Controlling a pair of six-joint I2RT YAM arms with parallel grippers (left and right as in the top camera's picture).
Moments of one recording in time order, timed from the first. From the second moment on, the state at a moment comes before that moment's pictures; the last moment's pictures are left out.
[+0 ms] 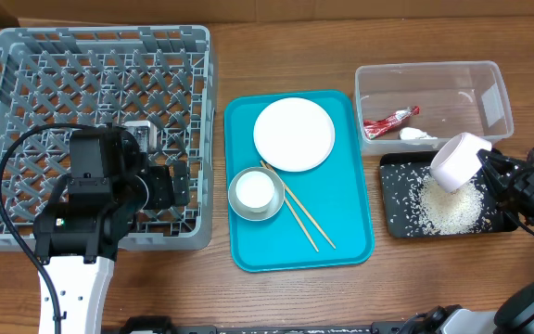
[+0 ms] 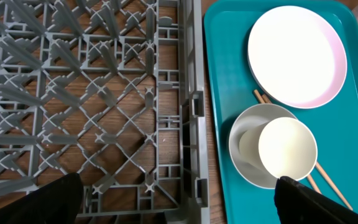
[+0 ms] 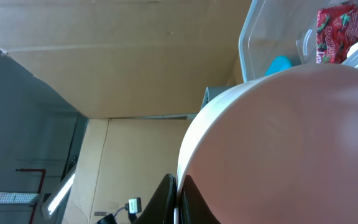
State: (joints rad) left arm 0.00 1.07 1.11 -1.00 0.14 -0.08; right arm -0.82 1.56 0.89 -0.74 -1.56 0.10
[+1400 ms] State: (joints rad) left arm 0.00 1.07 1.11 -0.99 0.14 -0.08; right arm 0.43 1.66 1.25 -0.44 -0.30 0.02
